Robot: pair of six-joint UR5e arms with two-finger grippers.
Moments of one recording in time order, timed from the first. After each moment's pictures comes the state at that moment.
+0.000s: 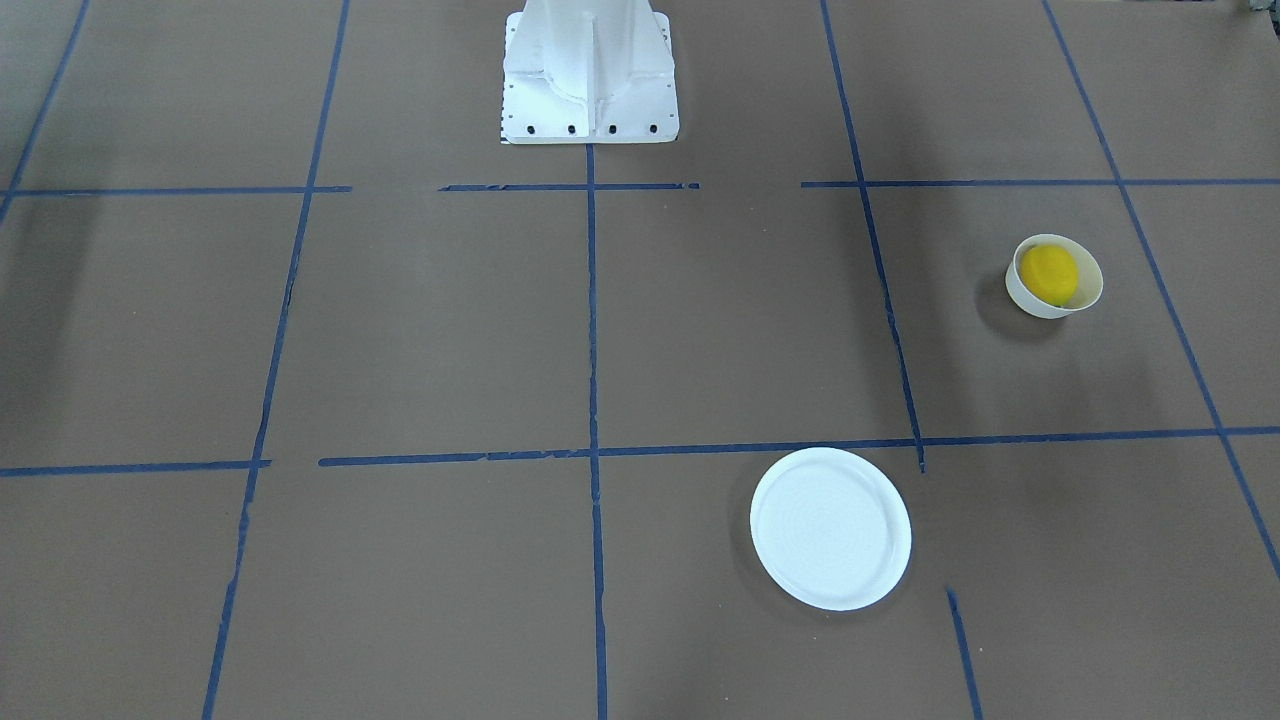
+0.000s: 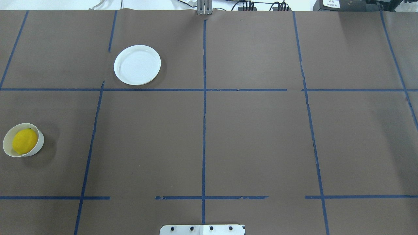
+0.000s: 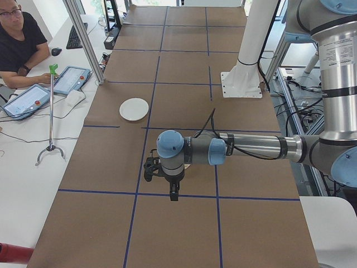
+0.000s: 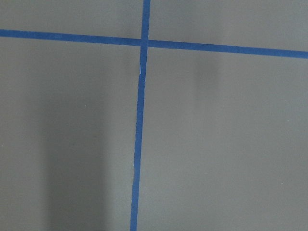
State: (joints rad) left arm -1.55 -1.38 -1.79 -1.53 -2.34 -0.01; right arm 1.54 -1.71 1.75 -1.64 2.28 -0.05
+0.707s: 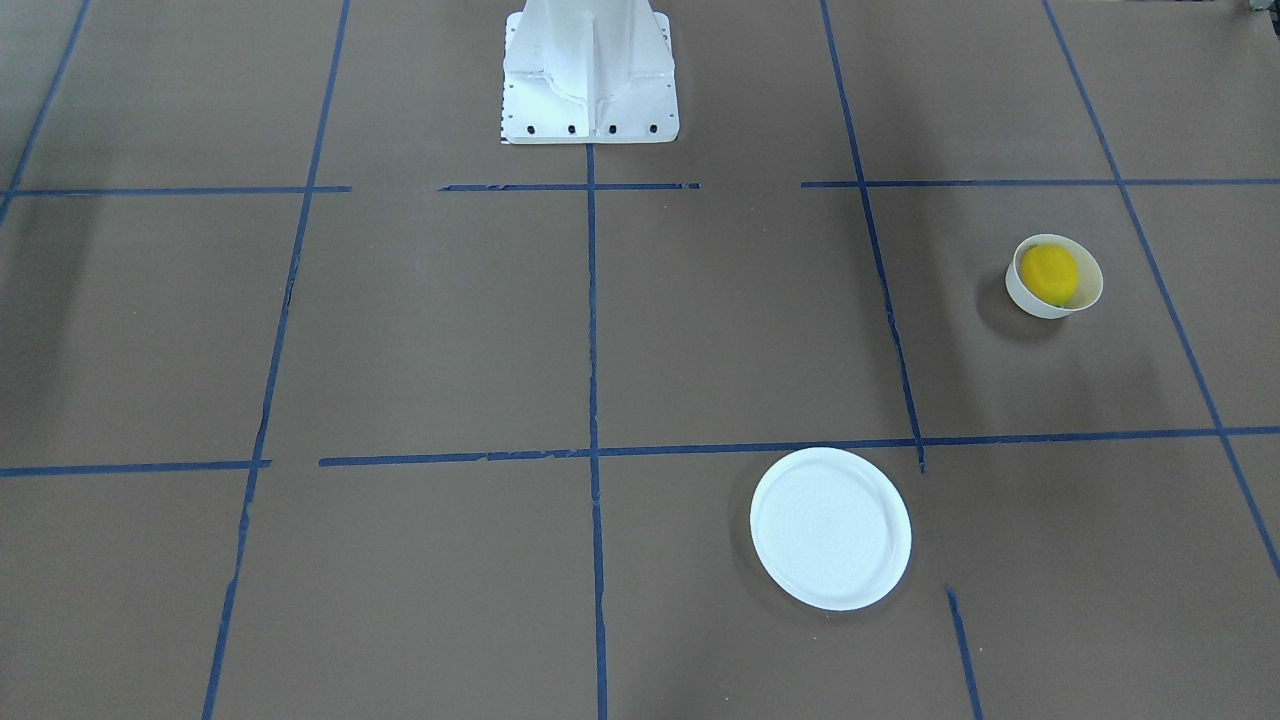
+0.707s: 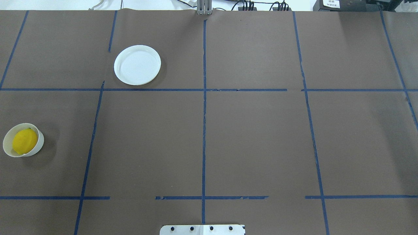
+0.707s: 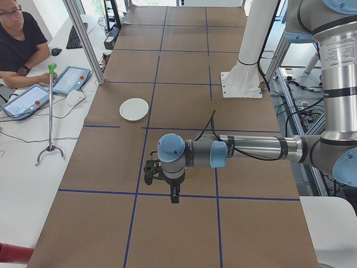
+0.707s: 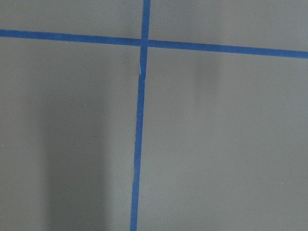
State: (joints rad) left arm -1.57 -1.38 -1.78 -1.54 -2.35 -0.01; right arm 1.54 -1.71 1.75 -1.64 2.28 -0.05
